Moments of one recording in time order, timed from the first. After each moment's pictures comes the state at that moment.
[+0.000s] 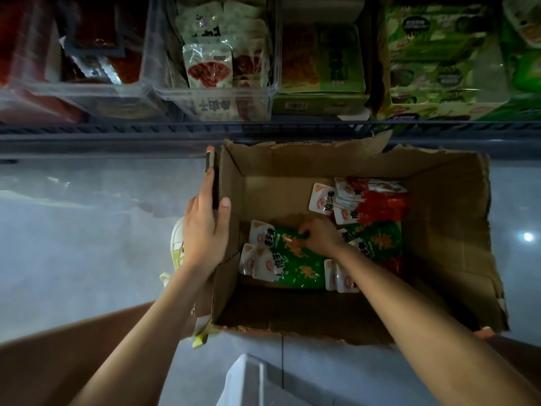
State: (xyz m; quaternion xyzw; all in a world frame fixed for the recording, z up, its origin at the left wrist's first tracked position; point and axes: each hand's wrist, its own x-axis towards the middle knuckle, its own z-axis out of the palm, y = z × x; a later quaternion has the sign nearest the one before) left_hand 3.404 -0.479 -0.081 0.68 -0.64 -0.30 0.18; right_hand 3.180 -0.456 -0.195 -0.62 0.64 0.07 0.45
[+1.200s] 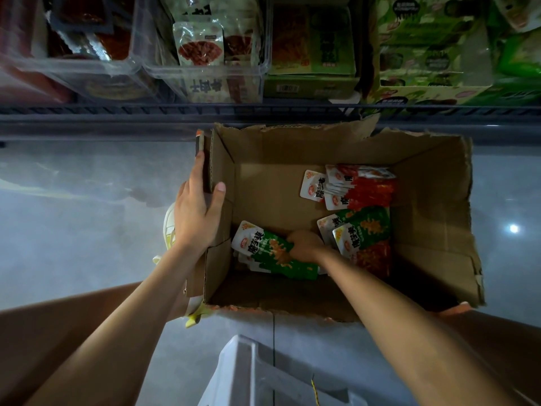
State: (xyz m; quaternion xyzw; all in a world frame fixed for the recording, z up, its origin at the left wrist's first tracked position) left_hand 3.407 -0.478 -0.083 0.68 -0.64 -0.31 0.18; right_hand 3.202 -0.421 -0.183 -0.54 0.61 0.17 0.56
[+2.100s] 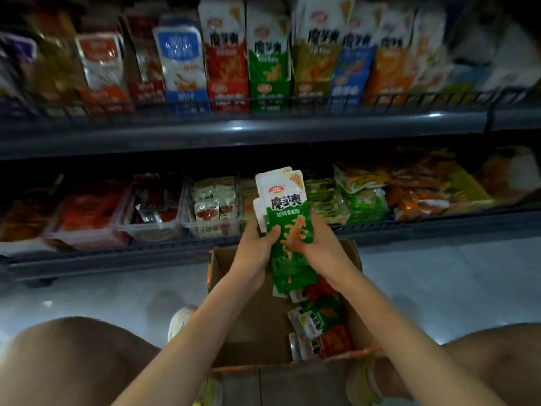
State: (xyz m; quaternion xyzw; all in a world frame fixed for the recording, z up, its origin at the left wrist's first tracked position) left_hand 3.284 -0.458 0.151 0.48 -0.42 -0.67 0.38; right_hand 3.165 -0.416 0.173 -0.46 0.65 -0.42 0.44
